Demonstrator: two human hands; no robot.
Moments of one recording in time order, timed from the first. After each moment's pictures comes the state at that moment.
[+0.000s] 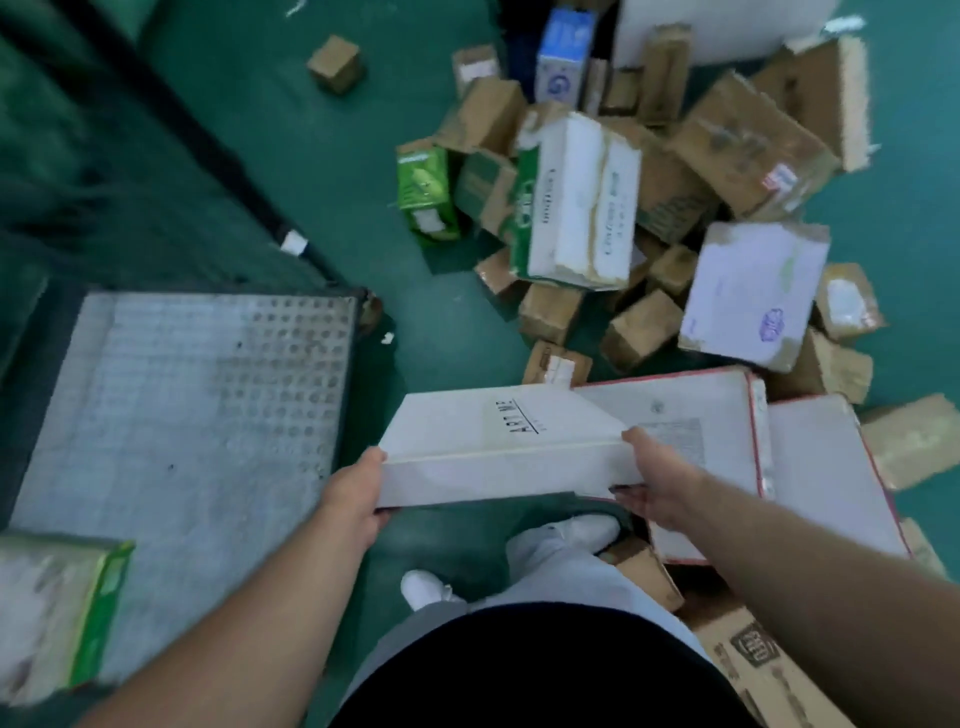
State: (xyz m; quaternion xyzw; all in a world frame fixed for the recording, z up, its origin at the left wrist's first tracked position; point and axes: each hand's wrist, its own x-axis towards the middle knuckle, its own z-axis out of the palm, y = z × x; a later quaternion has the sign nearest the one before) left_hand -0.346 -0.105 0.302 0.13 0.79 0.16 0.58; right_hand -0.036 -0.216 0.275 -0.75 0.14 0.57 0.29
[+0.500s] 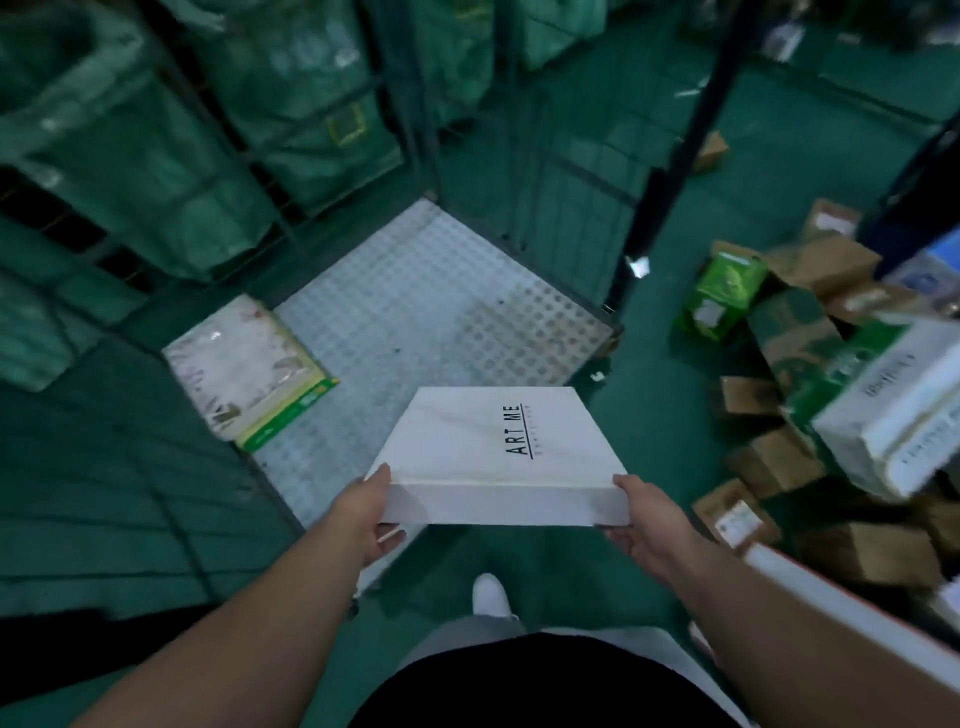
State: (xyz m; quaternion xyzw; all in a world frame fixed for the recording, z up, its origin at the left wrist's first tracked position) left_hand -0.725 -0.219 0.344 -0.13 0.77 0.33 0.53; right_hand -0.404 -0.138 0.306 -0.71 -0.19 0.66 0.17
